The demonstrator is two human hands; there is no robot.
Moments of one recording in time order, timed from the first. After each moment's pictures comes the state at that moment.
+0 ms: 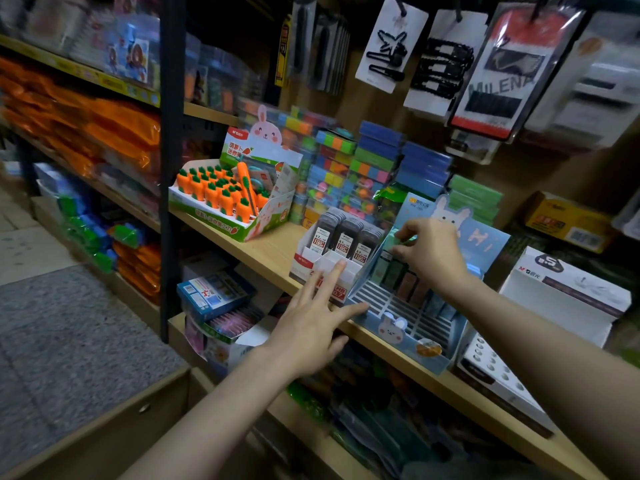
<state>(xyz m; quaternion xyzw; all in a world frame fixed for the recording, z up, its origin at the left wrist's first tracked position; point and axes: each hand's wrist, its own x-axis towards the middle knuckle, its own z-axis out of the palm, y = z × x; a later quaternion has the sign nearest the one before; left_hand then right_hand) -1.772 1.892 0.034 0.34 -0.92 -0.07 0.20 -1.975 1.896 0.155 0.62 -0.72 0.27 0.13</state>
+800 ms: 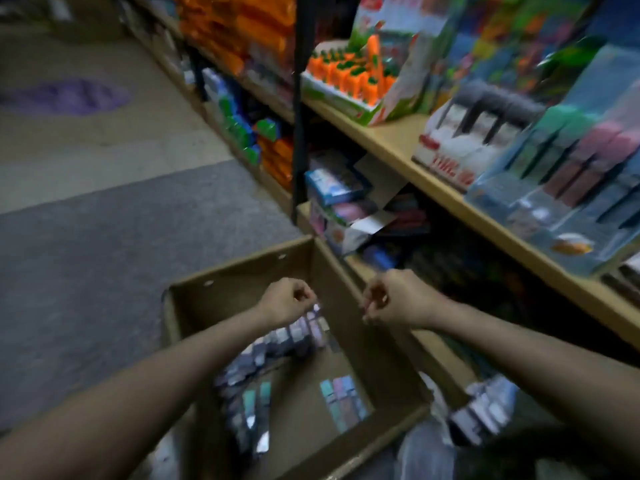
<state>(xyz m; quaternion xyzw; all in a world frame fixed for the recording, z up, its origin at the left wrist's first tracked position) -1.618 1.983 -0.103 0.63 -0.64 -0.40 0.19 -1.830 1.989 -0.015 0.78 -0.57 -0.01 -0.25</state>
